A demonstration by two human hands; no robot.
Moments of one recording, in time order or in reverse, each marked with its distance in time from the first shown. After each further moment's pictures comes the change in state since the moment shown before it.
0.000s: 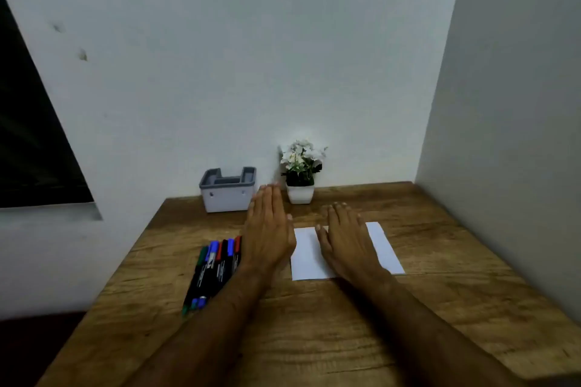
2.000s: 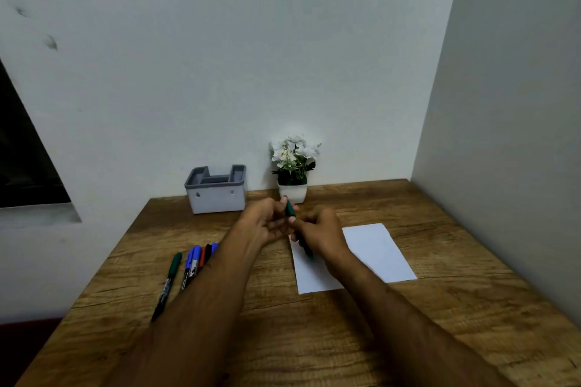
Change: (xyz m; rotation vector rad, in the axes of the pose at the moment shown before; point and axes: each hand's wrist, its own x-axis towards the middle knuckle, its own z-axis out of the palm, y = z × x) left_hand 0.067 0.004 0.007 -1.478 -0.639 -1.167; right_hand 0.031 -0.031 -0.005 0.980 -0.072 0.320
